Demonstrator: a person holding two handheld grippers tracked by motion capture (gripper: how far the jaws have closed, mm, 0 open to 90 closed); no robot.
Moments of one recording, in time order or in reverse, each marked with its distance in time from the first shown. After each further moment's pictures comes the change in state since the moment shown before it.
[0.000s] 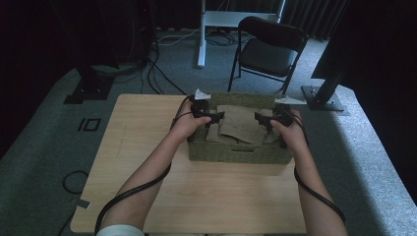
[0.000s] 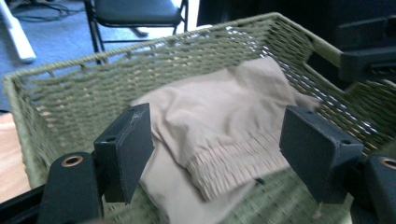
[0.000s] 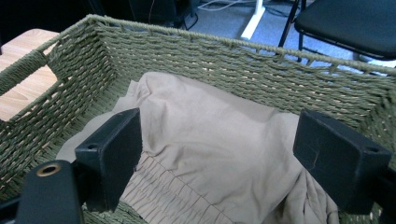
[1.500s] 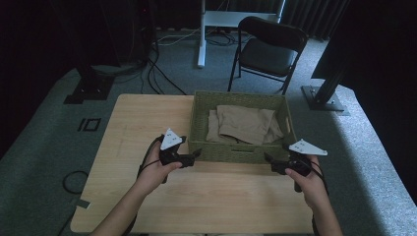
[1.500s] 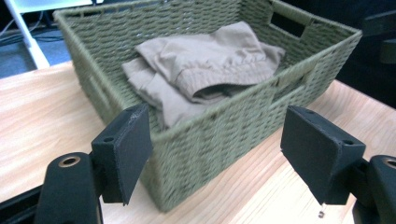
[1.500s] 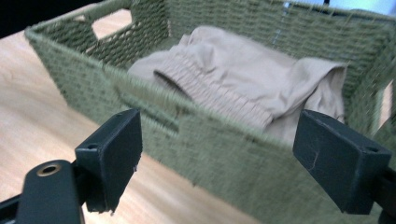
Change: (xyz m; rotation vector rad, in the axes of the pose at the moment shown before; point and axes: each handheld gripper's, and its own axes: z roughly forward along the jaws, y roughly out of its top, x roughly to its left) left arm -0.026 -0.112 -0.109 -0.091 0.030 0.070; right arm 0.030 -0.107 -0.098 -0.065 0.077 -0.119
